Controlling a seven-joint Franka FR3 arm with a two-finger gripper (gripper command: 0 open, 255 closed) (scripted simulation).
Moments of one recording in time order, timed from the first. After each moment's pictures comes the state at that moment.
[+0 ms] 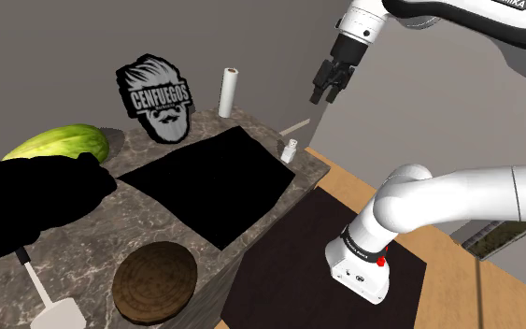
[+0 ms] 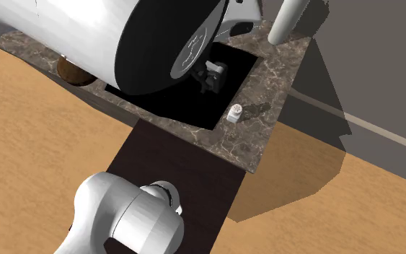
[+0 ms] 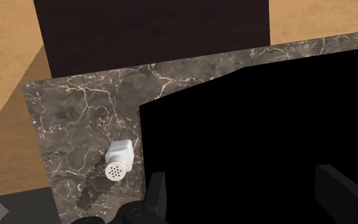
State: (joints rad) arm -0.02 -0.81 -0.02 -2.34 0.11 1.55 0.03
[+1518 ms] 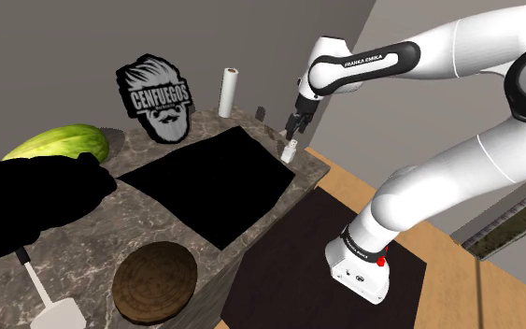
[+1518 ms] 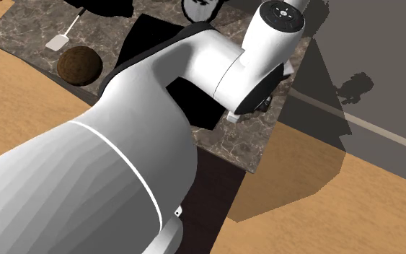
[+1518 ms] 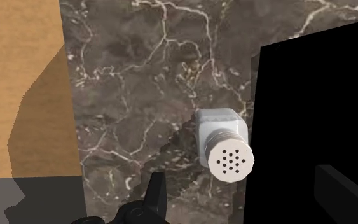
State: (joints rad) arm -0.08 -0.39 -0.17 -2.56 -0.07 2.16 -0.23
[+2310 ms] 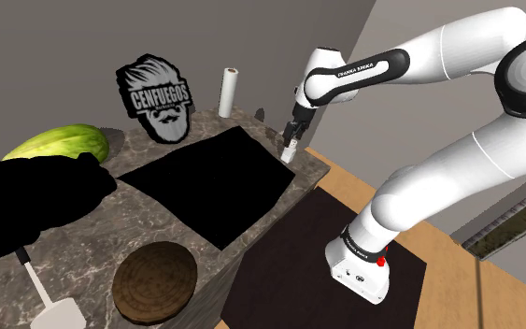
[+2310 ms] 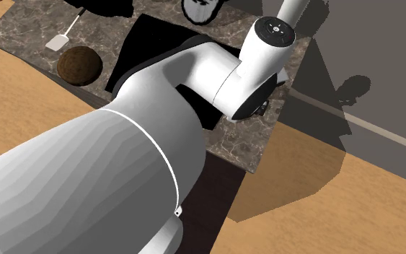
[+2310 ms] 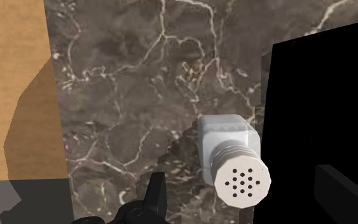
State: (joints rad) arm -0.08 -0.34 -0.18 -2.60 -0.07 2.25 -0.24
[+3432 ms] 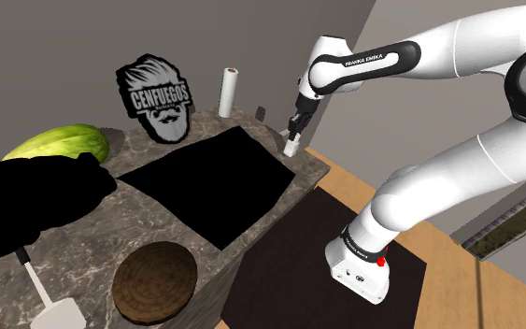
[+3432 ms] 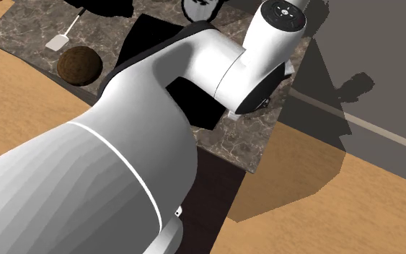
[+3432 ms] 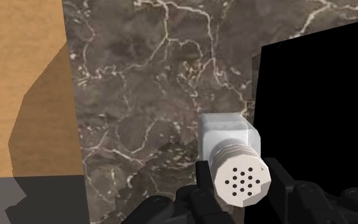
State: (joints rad) arm -0.09 -0.39 -0.17 -2.55 -0.08 2.15 -0.24
